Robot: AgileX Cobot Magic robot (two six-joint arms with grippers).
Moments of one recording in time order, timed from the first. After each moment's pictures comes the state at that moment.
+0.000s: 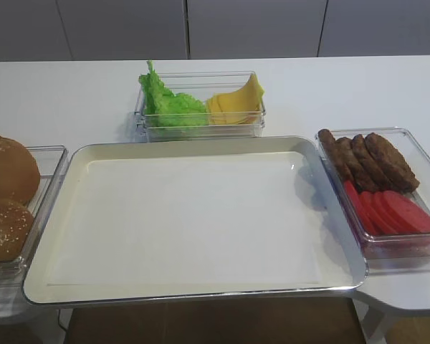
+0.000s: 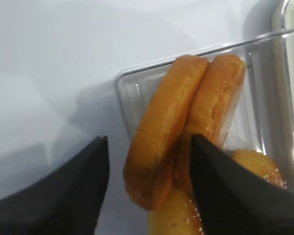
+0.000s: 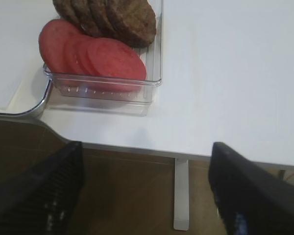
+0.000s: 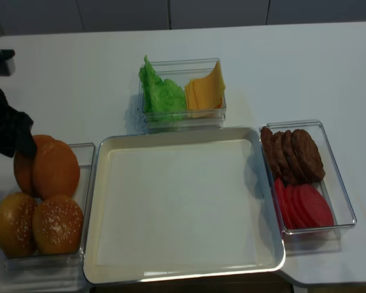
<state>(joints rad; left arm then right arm) 0.24 1.67 -1.37 -0.19 1.23 0.40 0.03 0.08 -0.48 0.05 1.14 -0.11</state>
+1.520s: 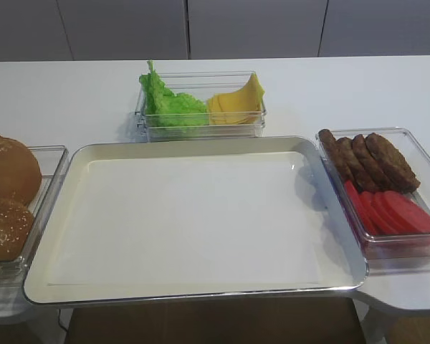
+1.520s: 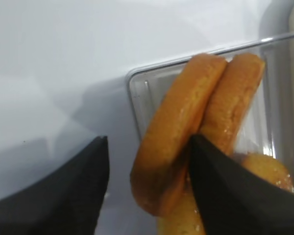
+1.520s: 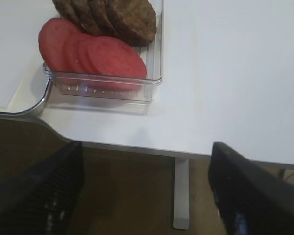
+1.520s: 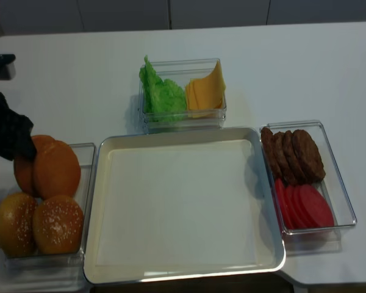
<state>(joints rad) 0.25 1.70 -1.37 -0.18 1.23 0.39 0.03 0.08 -0.48 0.05 1.14 -0.11</state>
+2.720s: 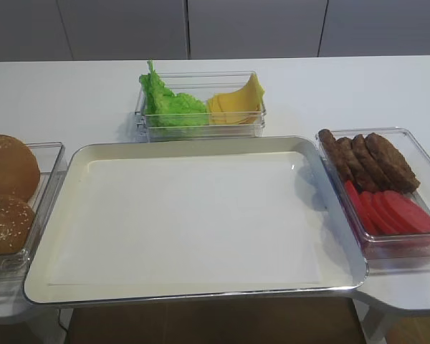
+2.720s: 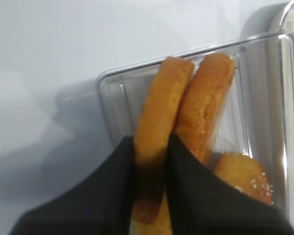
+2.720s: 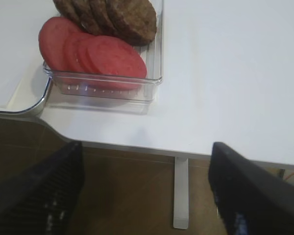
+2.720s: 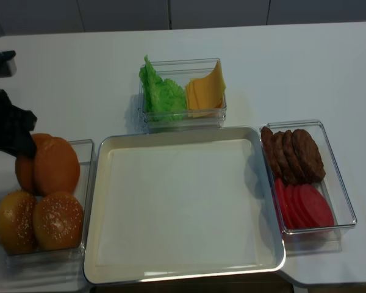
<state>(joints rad) 0.25 1.70 -1.37 -0.23 1.23 0.36 0.03 0.08 -0.48 0.05 1.14 -0.11</state>
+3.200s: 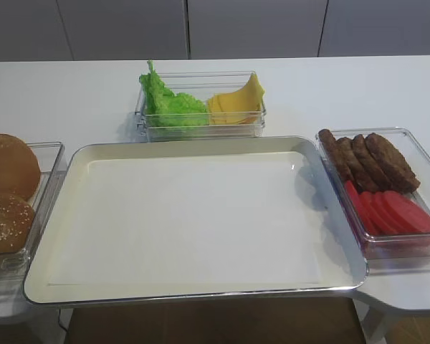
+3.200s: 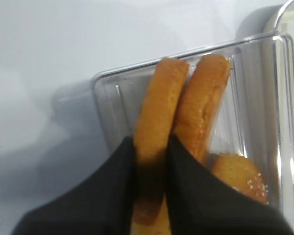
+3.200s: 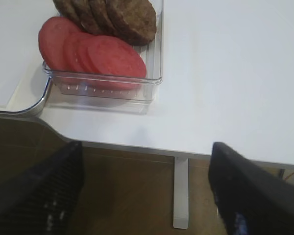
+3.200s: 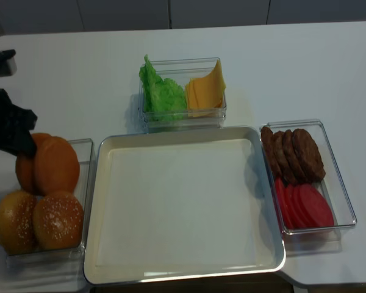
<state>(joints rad) 0.25 1.70 -1.37 -0.24 1.23 0.36 0.03 0.08 -0.48 0.05 1.14 -0.11</state>
